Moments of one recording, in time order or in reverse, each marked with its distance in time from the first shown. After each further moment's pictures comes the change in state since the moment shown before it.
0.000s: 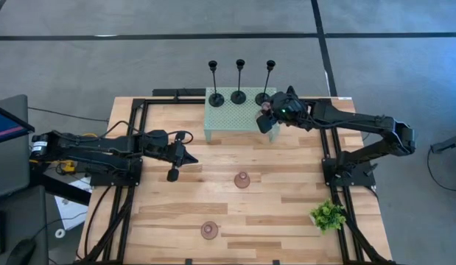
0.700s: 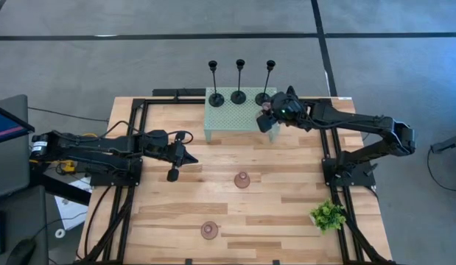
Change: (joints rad) left arm 0.000 0.000 0.000 0.000 0.000 0.000; right arm -0.010 0.000 -0.034 0.028 0.004 0.028
